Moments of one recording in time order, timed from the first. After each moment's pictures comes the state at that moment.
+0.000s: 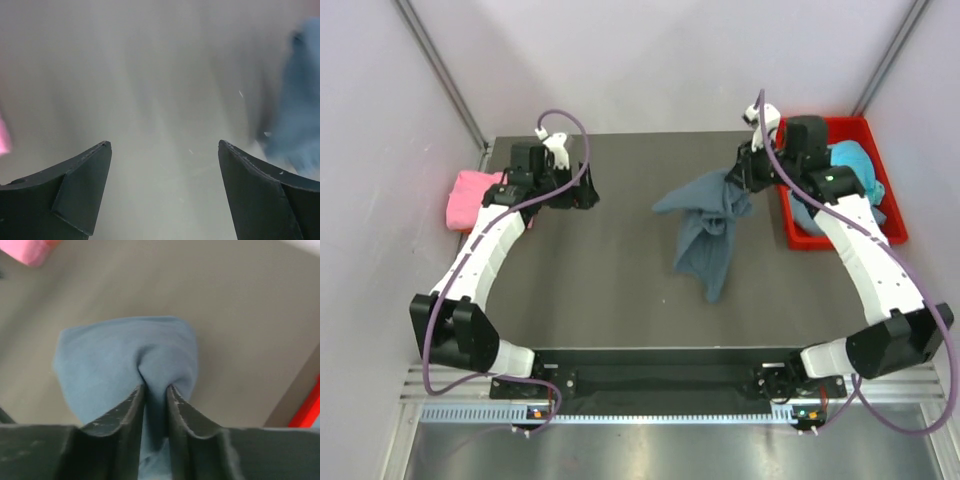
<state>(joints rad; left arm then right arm) -0.17 1.42 1.33 -0.54 0.24 -0.13 0.28 1.37 1.53 -0.65 -0.39 -0.07</state>
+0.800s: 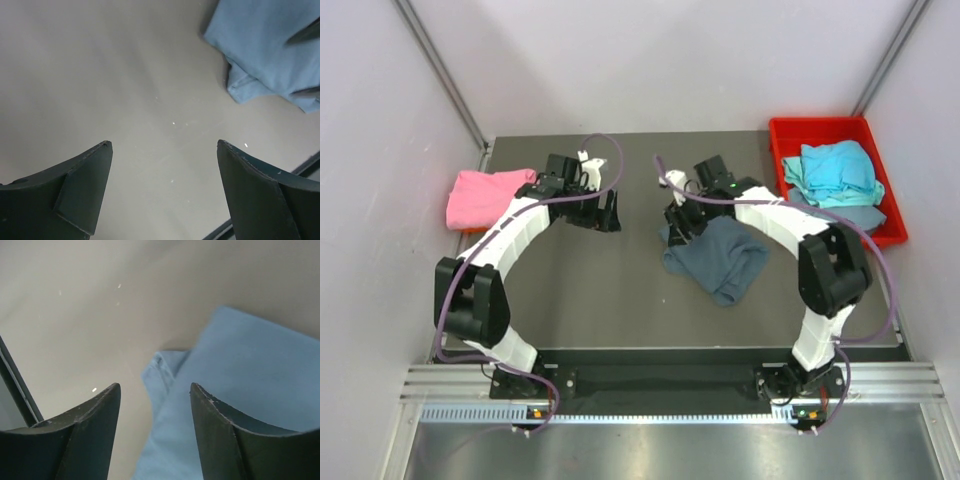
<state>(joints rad) -0.27 1.58 1.26 -0.59 0.39 -0.04 0.49 1.79 1.39 -0.56 -0.55 -0.27</state>
